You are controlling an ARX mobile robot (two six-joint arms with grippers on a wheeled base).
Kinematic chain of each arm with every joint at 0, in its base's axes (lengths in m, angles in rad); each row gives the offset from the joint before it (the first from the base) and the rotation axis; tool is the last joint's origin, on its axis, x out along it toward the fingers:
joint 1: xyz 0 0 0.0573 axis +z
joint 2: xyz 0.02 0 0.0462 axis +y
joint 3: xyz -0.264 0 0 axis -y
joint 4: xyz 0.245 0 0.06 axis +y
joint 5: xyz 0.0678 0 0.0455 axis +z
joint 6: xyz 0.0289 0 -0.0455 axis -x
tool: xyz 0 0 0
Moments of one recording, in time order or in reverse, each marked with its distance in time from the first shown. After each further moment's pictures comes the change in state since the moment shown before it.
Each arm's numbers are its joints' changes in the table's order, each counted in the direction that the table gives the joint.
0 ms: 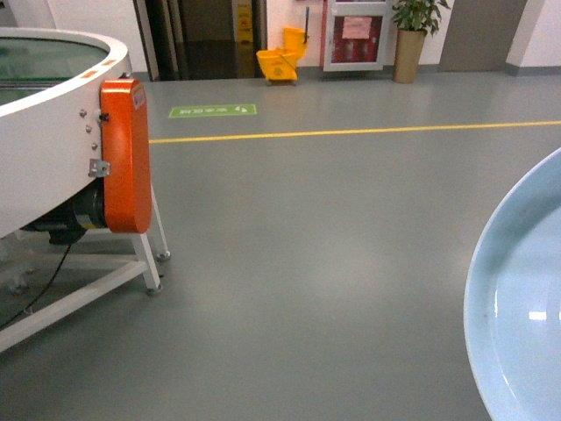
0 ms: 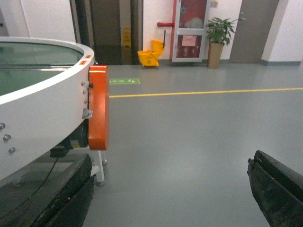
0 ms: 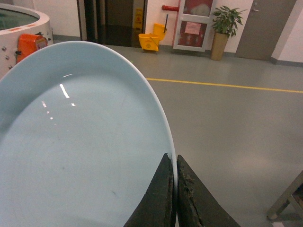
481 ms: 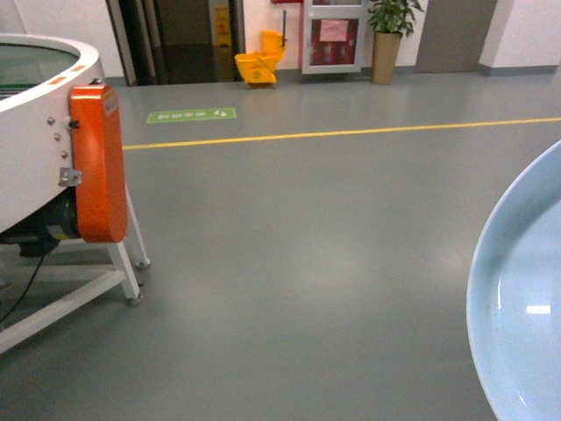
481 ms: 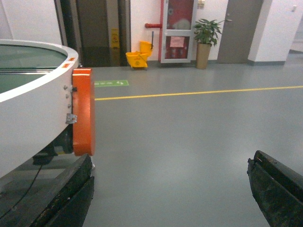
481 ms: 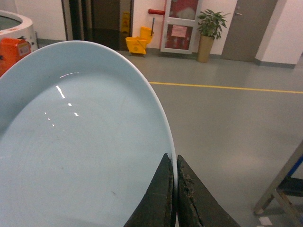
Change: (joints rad) left arm 0.001 0.000 0.000 -0.003 0.003 0.000; right arm 0.000 -0.007 0.000 -0.005 0.001 0.000
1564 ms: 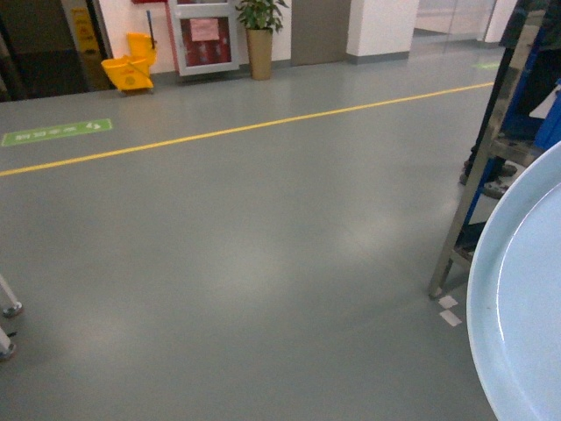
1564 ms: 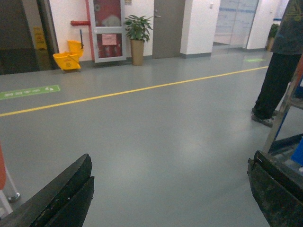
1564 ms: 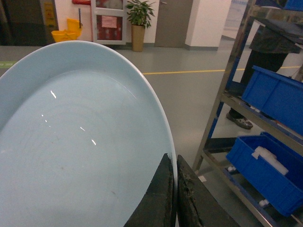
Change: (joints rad) left arm 0.000 0.000 0.000 0.000 0.000 0.000; right arm 0.000 0.000 0.000 0.000 0.000 0.000
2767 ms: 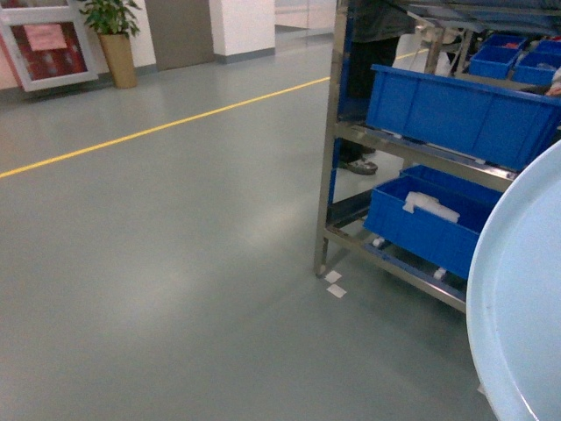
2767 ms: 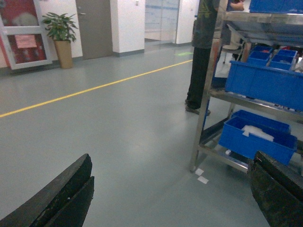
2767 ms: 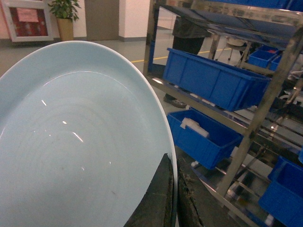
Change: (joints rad) left arm 0.000 0.000 0.000 0.000 0.000 0.000; right arm 0.000 0.000 0.000 -0.001 0.000 0.000
